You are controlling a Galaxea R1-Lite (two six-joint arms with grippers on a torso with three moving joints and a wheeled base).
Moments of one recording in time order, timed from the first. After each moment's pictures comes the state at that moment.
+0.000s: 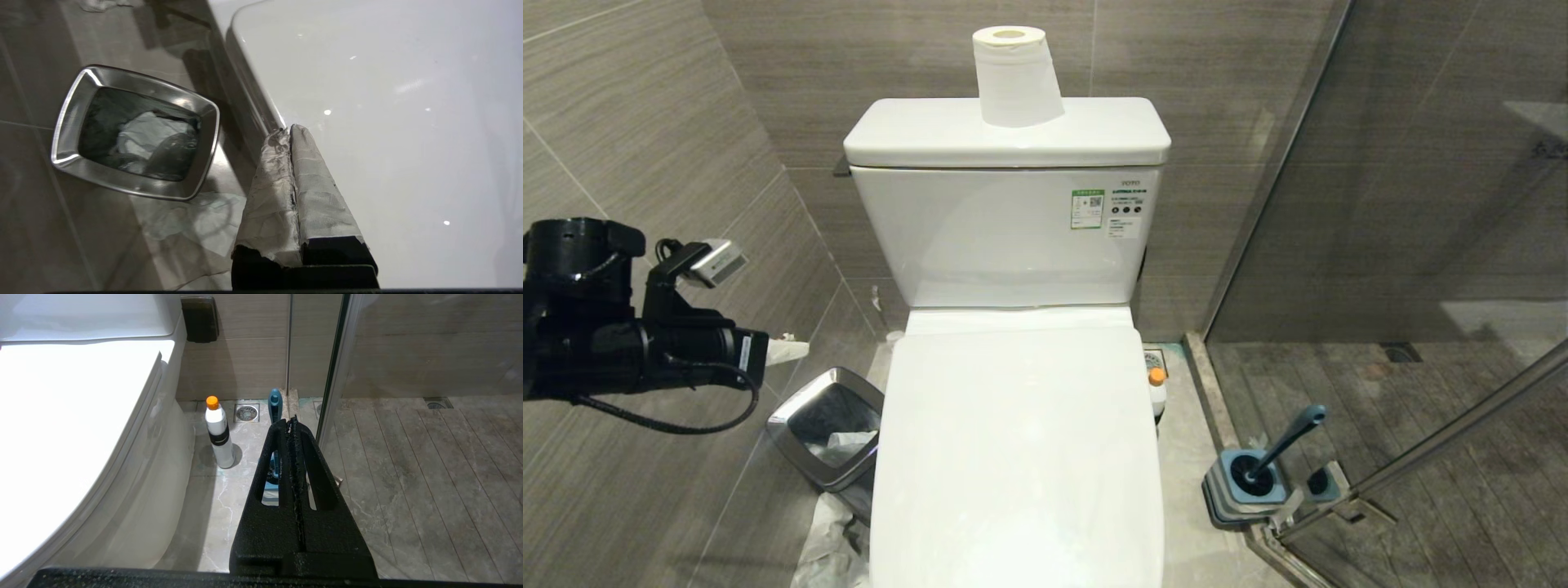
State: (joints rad) left arm 0.11 1.65 -1.04 0.01 -0.47 0.22; right arm 0.00 0.00 0.00 -0.09 -0.04 0.07
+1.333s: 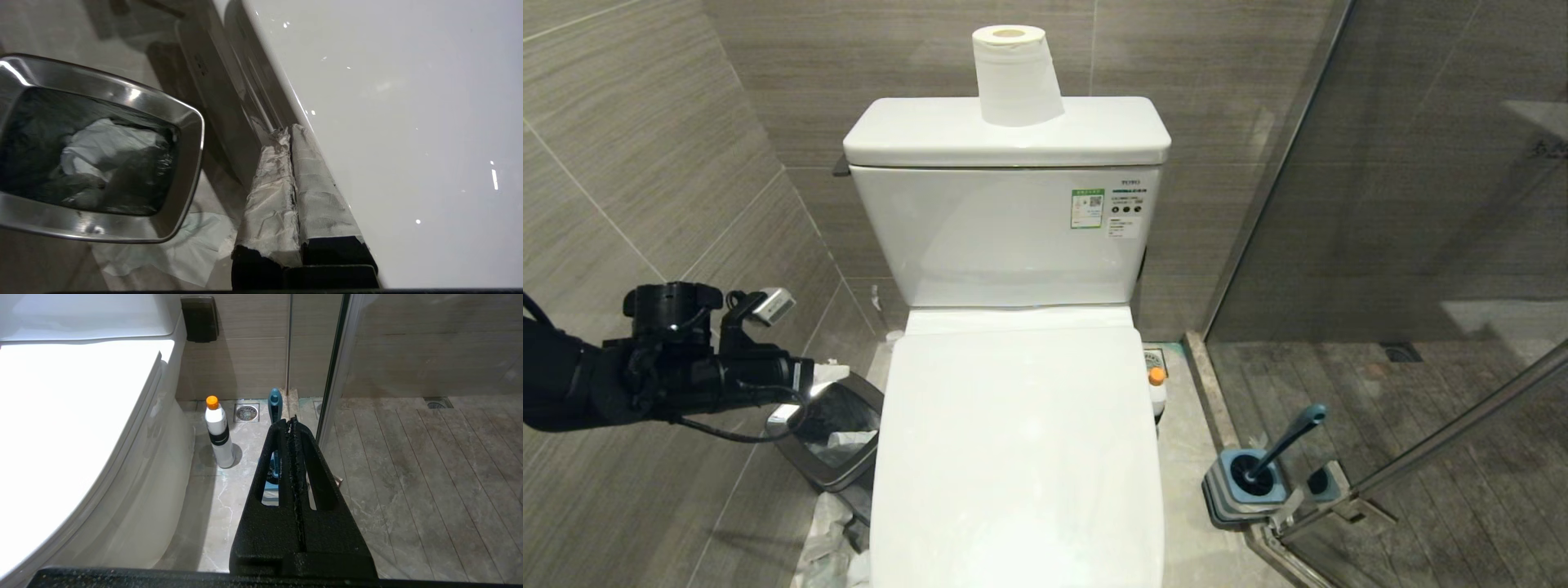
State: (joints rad) left arm 0.14 1.96 -1.01 -0.29 -0.62 0.19; right arm 0.00 0.00 0.00 -0.09 -0.04 0.07
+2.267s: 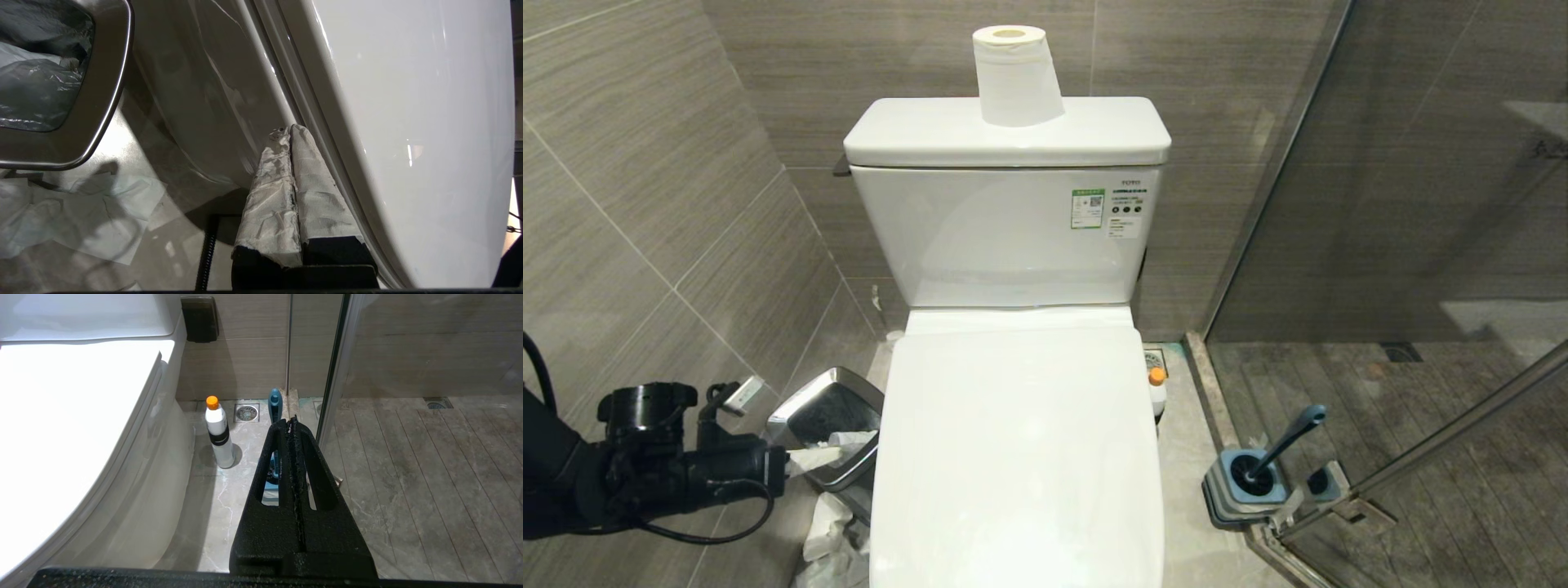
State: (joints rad) left arm 0.27 2.05 -0.65 -0.55 -0.90 0.20; right arm 0.00 0.00 0.00 -0.09 -0.04 0.07
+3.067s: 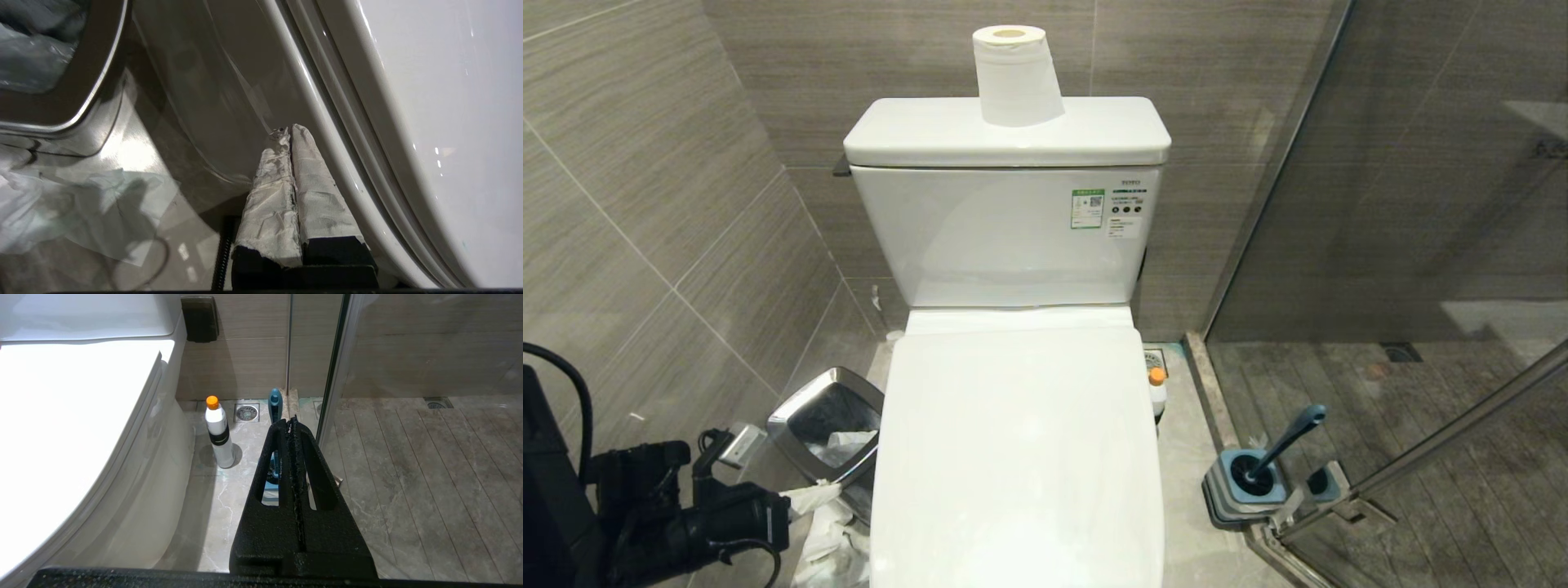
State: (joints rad) left arm 0.27 2.17 -0.32 -1.12 -0.87 0.18; right arm 0.00 0.00 0.00 -0.09 -0.04 0.07
